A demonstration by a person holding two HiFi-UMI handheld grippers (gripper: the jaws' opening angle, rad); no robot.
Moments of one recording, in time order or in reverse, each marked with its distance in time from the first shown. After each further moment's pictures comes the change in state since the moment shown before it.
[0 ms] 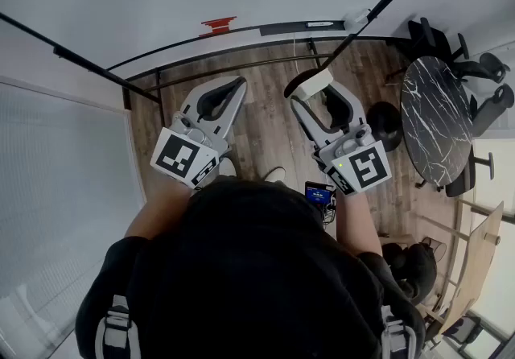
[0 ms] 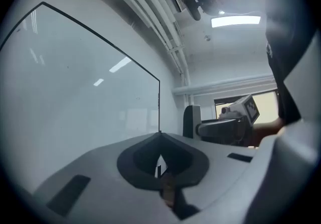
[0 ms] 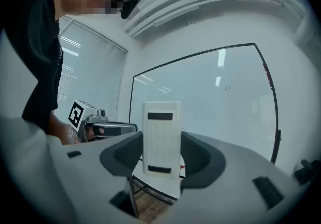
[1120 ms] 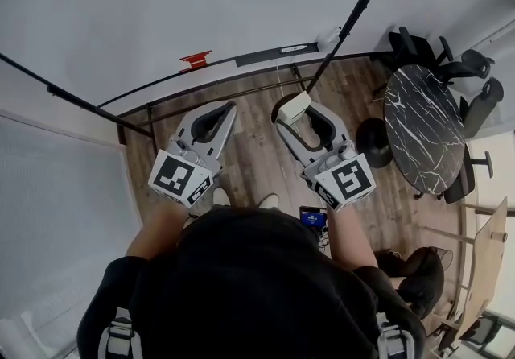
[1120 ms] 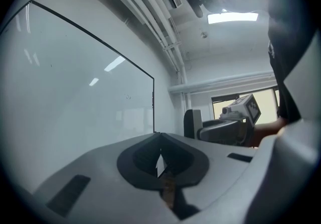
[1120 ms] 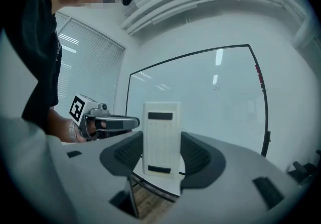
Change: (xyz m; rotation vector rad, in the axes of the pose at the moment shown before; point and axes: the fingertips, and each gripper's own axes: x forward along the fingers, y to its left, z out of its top) left arm 0.050 -0.036 0.009 0.036 0.011 -0.026; right arm -0.036 -0.042 -0.006 -0.016 0.035 -0.026
